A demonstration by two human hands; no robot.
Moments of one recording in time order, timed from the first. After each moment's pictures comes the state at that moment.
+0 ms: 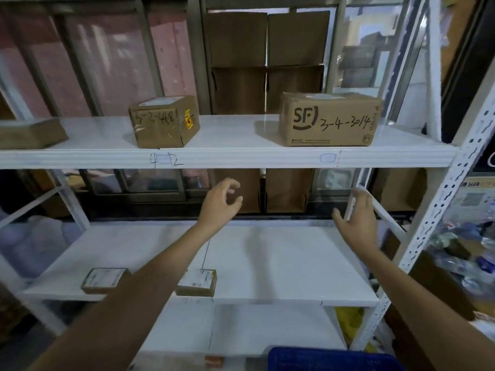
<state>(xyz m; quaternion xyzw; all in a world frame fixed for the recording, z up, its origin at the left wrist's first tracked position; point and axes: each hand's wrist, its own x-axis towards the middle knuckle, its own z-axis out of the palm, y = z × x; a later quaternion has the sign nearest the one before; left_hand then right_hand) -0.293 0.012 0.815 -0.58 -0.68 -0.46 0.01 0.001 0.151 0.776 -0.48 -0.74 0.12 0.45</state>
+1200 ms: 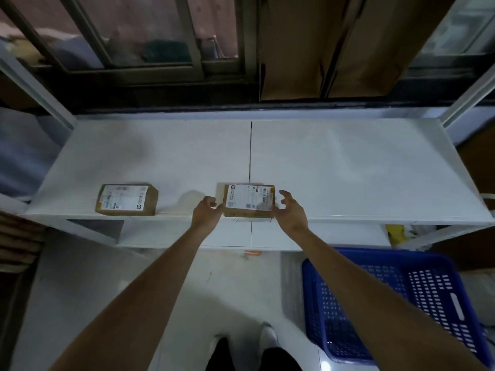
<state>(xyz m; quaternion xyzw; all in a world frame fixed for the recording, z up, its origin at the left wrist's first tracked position) -0.532 -0.049 0.462 -0.24 -0.87 -0.30 -0.31 -0.337 0.058 0.454 -0.55 -0.71 0.43 0.08</state>
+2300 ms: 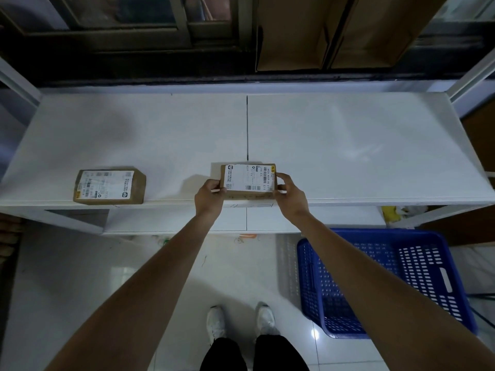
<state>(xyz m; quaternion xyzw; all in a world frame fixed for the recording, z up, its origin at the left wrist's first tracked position) -0.531 -0.032 0.420 -0.21 -0.84 -0.40 -0.31 -0.349 0.062 0.432 -0.56 -0.69 0.45 0.09</state>
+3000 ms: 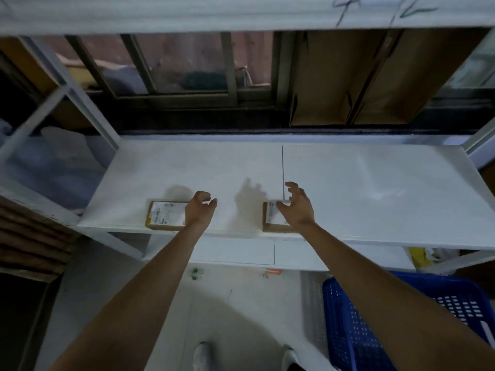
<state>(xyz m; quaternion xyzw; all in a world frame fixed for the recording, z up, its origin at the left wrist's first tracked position) -0.649 -0.092 0.520 -0.22 -0.86 -0.40 -0.23 -0.435 0.041 0.521 -0.50 -0.76 0.39 0.16</state>
